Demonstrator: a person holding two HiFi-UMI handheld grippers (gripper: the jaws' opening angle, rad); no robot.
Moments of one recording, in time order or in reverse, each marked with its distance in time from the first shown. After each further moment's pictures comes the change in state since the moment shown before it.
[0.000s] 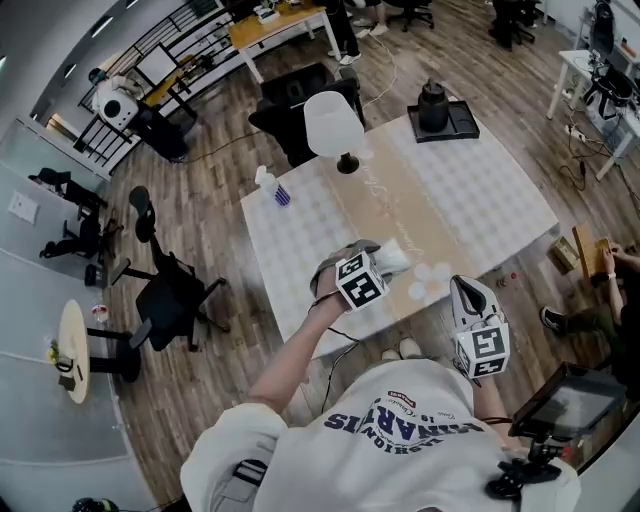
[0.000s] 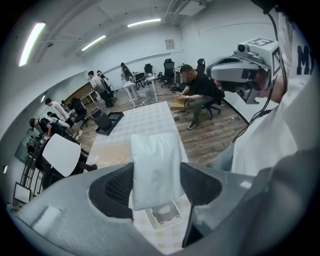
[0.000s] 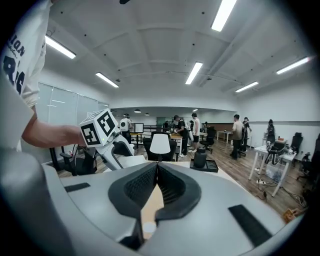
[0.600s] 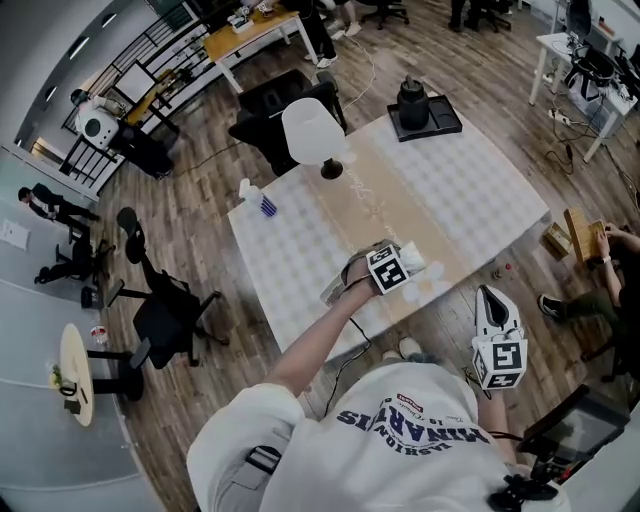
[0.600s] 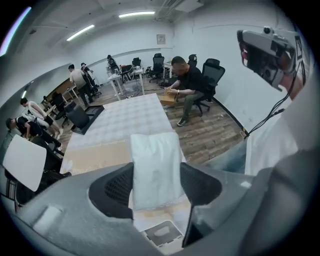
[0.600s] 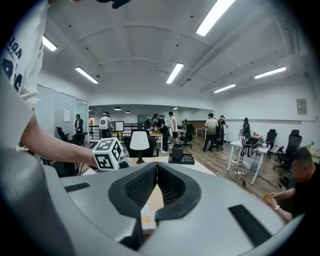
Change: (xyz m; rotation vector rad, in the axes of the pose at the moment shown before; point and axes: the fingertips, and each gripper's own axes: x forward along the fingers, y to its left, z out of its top) left arm 0.126 -0.017 0.028 0.059 0.037 -0.167; right arm -0.055 -0.058 -0.022 0.081 0.036 -0.241
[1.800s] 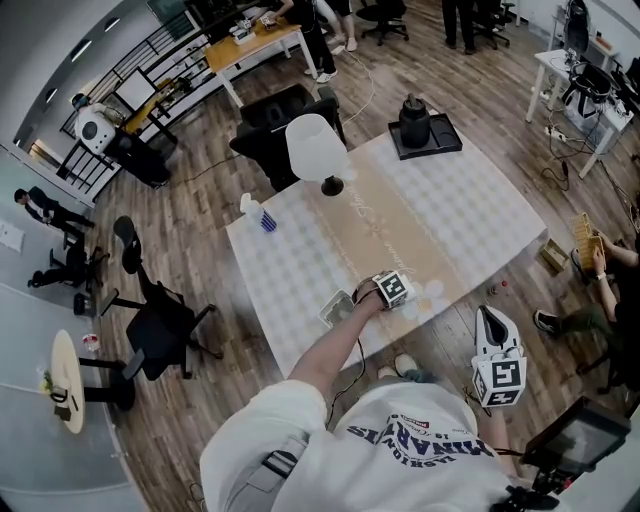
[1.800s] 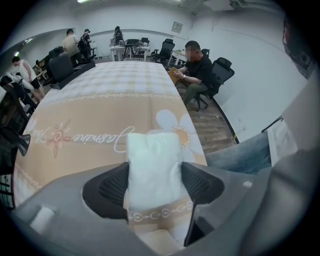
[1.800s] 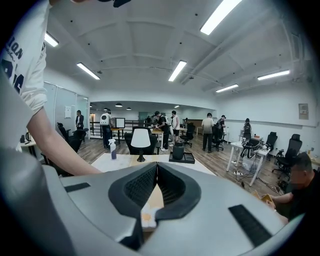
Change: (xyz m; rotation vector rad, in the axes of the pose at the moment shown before) left arm 0.155 -0.011 -0.085 -0.178 0.122 -0.208; right arm -0.003 0.008 0.004 -0.032 0.032 0.000
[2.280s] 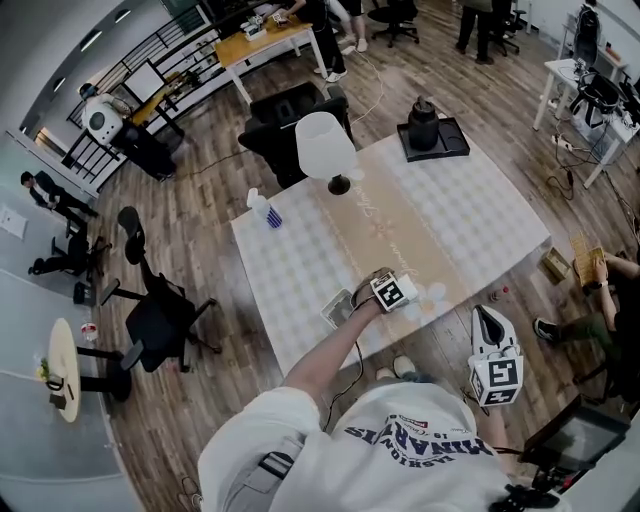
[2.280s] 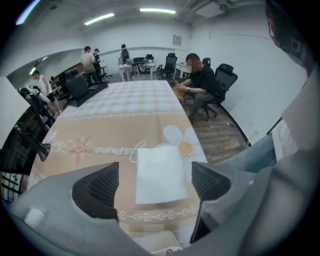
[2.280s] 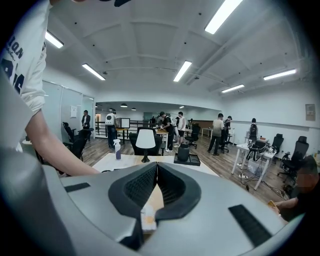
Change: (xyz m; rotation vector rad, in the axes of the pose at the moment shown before) left arm -0.036 0.009 0.011 0.016 -0.157 0.162; right arm 0.012 0.015 0.004 -0.026 -0.008 0.055
